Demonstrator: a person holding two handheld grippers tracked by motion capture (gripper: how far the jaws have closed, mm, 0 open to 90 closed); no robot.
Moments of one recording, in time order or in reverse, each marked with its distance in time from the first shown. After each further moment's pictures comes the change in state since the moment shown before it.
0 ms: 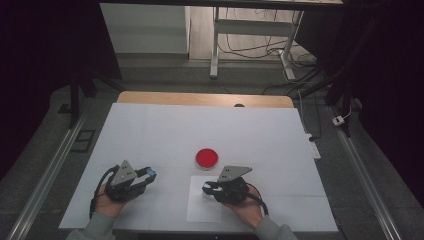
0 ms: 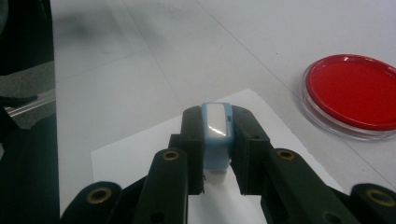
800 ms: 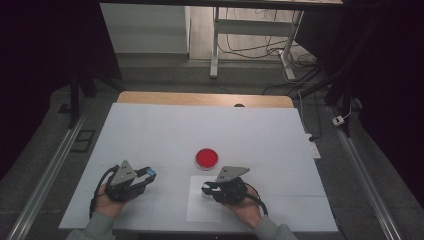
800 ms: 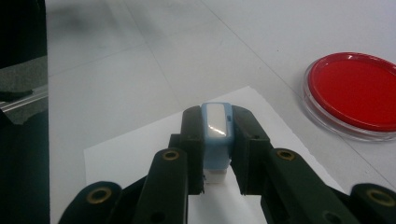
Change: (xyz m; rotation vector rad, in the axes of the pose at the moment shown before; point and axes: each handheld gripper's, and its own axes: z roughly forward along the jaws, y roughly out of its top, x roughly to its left) left arm 0.000 0.000 0.000 0.000 0.003 -0.003; right arm 0.000 -0.001 0.005 0.018 -0.010 -0.017
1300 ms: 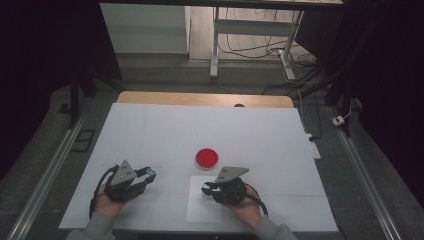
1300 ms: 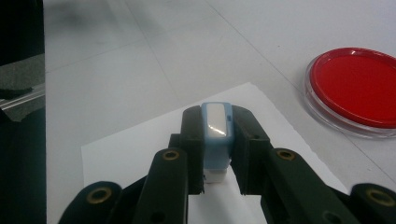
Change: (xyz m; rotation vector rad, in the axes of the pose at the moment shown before) left arm 0.000 0.000 0.000 0.000 0.001 -0.001; right arm -0.001 -0.002 0.002 0.008 0.002 0.002
